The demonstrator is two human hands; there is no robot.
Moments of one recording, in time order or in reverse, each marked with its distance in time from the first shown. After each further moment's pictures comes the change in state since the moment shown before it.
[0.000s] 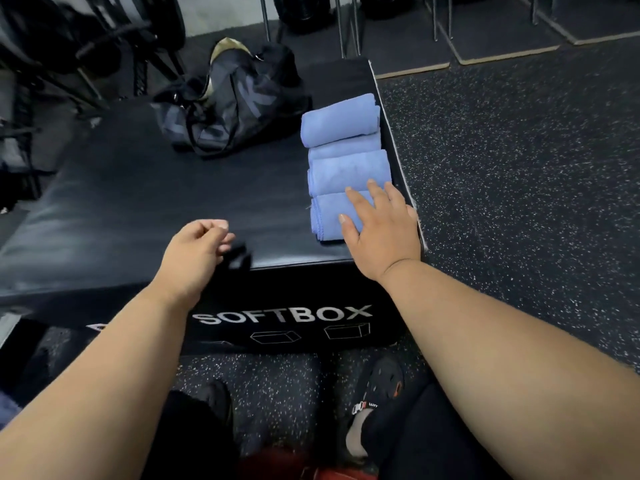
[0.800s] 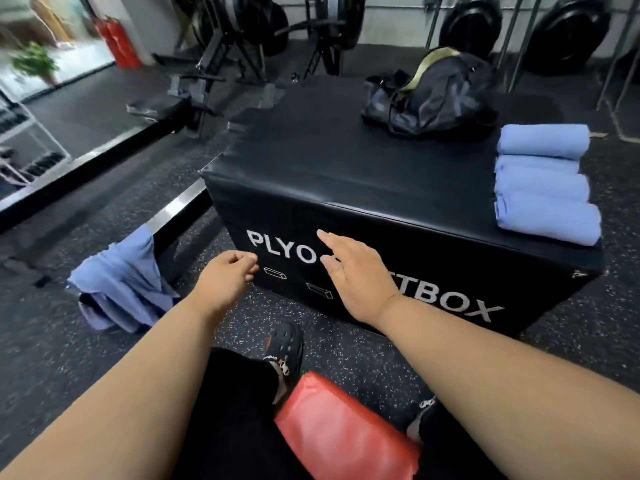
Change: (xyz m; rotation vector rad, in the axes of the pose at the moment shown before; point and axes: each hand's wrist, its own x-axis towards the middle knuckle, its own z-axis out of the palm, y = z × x) left_hand -0.152 -0.160 -0.265 -0.085 0.258 -0.237; right_hand -0.165 -0.304 -0.010 0.530 -0.446 -0.554
